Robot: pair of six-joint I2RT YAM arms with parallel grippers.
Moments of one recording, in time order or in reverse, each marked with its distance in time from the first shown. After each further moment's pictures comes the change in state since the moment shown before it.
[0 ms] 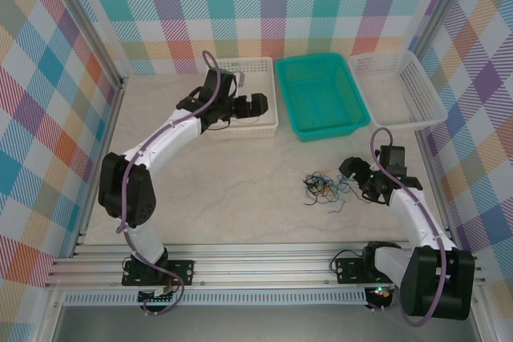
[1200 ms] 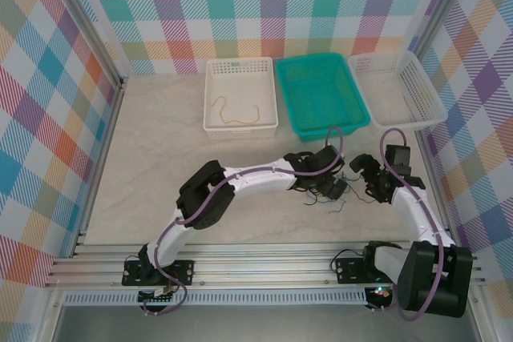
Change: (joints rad) left arm -0.615 0.504 0.290 -0.070 -0.315 0.131; right arm -0.066 0.019 0.000 0.025 0.119 0.147
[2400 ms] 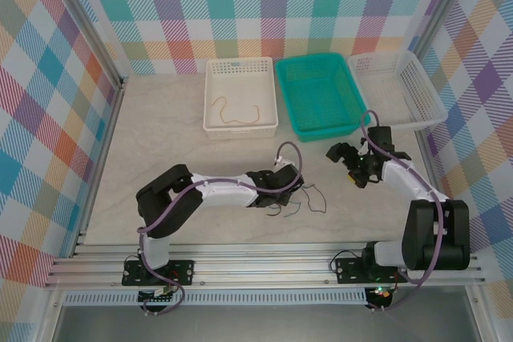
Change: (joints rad) left arm 0.045 -0.378 -0.694 0.239 -0.254 -0.164; right arm 0.152 0.295 0.193 -0.003 -0.247 -0.043
